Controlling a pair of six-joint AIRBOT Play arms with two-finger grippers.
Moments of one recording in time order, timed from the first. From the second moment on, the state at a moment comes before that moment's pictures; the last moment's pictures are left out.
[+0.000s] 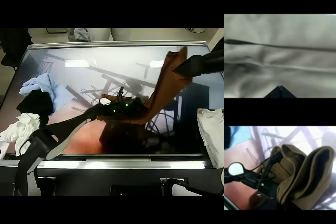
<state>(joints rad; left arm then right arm) -0.66 -2.04 1.72 0.10 -0.78 -1.37 -0.21 -1.40 1.91 -0.80 1.61 1.10</state>
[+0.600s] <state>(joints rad) -0.13 -1.24 1.63 1.13 -1.15 -1.61 0.37 -1.75 1.91 -0.92 1.26 1.24</state>
